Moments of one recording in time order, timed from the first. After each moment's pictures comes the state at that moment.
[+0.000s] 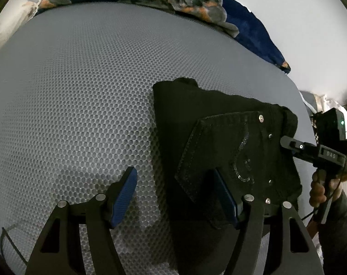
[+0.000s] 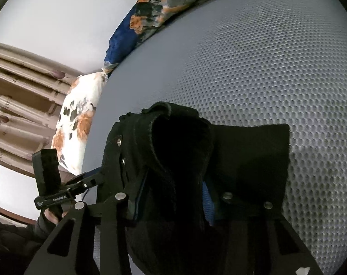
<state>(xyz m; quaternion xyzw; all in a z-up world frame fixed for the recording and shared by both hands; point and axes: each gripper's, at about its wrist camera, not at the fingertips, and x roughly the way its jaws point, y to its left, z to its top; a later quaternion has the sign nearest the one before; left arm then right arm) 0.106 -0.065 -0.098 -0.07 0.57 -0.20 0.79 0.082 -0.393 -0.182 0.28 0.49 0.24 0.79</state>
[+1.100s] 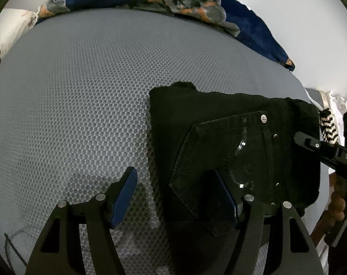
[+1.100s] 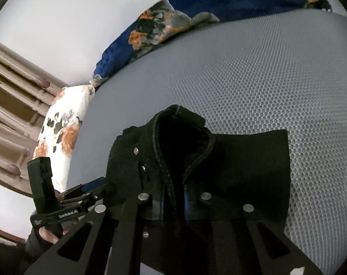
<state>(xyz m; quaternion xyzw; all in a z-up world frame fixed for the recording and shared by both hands) 0.121 -0.096 -0.096 -0.04 0.56 -0.19 0.81 0.055 -0.367 -0.131 0.25 0.47 0.15 0.83</state>
